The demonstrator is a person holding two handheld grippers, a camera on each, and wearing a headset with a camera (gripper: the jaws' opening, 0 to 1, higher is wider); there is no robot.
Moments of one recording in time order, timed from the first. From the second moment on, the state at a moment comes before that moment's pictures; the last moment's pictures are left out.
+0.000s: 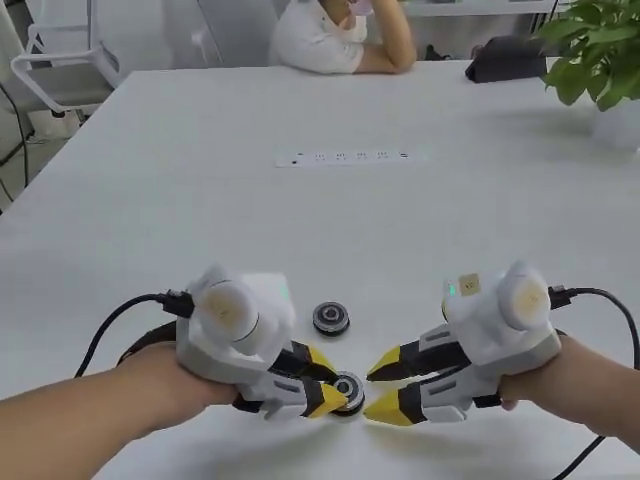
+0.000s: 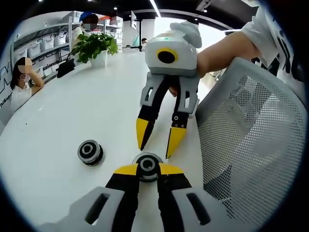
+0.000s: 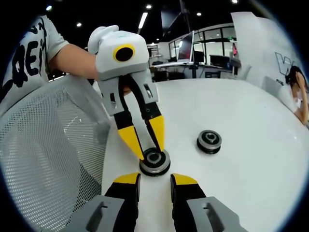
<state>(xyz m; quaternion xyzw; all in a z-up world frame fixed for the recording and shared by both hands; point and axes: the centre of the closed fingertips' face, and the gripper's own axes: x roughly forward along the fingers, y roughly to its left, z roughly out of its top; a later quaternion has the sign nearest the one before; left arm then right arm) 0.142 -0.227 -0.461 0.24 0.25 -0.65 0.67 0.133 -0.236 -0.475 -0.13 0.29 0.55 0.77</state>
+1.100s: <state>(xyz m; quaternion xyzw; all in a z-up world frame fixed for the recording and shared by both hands) 0.145 -0.229 -0.461 0.24 0.25 -0.63 0.70 0.138 -0.233 -0.480 -0.13 0.30 0.53 0.78</state>
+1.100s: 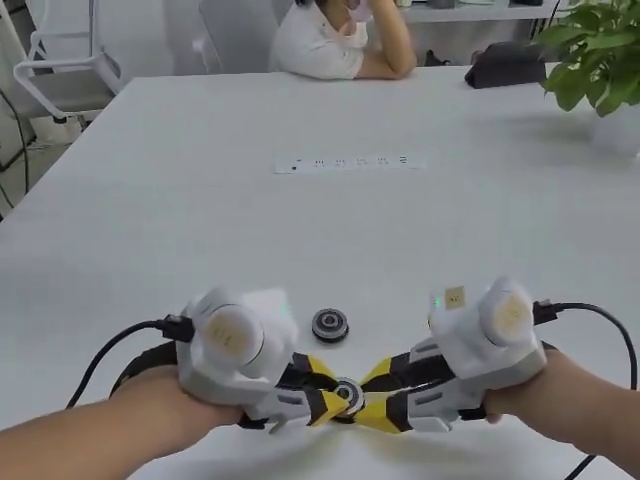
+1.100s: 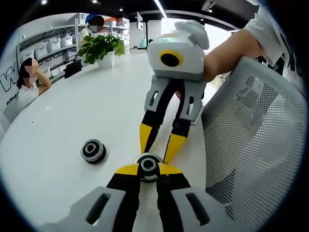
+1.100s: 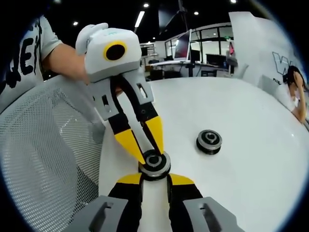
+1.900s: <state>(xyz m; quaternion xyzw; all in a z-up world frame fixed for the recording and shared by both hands) 0.145 -0.229 -0.461 0.23 0.25 -0.63 0.70 0.134 -0.237 -0.480 -0.10 0.31 0.52 0.79</state>
